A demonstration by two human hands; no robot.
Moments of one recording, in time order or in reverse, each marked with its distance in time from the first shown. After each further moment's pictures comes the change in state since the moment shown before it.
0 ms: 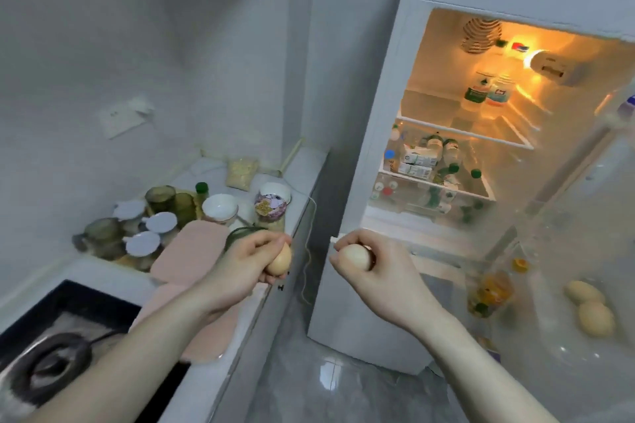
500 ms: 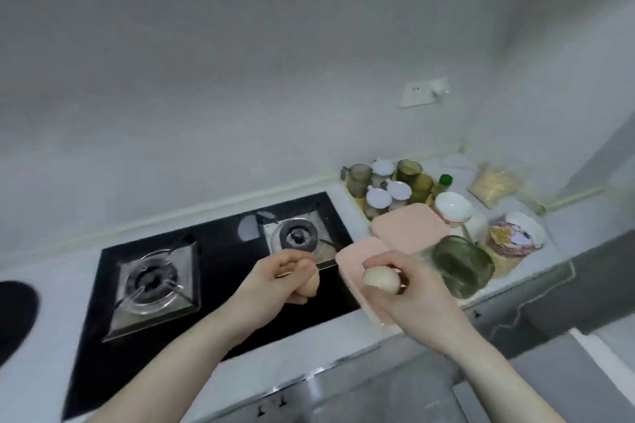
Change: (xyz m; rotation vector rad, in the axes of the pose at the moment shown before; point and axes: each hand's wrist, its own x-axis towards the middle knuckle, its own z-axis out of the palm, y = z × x) left_hand -0.219 -0.061 -0.070 -0.151 0.875 -0.195; right_hand 0.017 -0.069 0.174 0.221 -0.846 -0.351
